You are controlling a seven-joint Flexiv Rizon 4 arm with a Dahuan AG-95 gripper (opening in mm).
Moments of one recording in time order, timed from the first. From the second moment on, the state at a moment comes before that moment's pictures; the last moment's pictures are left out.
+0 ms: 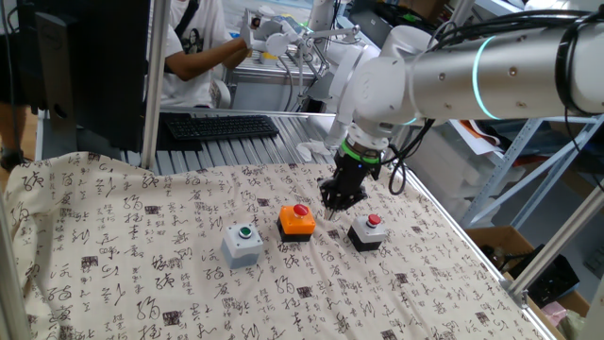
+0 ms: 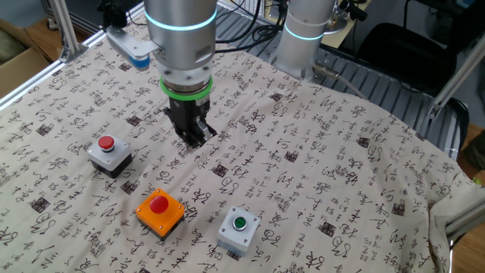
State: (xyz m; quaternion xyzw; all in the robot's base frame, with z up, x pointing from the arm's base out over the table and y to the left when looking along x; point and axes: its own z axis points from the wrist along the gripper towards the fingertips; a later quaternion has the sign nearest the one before) arm 0.588 -0.044 0.143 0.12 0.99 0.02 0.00
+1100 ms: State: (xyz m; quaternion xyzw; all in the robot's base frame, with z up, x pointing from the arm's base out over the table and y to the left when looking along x) arm 0.587 -0.044 0.143 0.12 0.99 0.03 -0.01
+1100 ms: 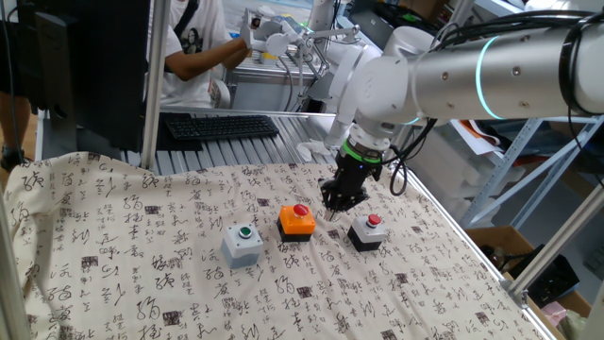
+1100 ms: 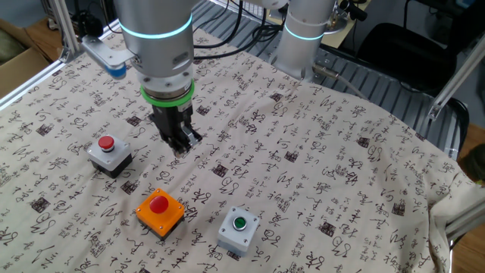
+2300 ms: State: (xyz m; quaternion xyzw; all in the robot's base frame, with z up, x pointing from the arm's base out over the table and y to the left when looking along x) arm 0.586 -0.043 0.143 0.16 0.99 0.02 -0.01
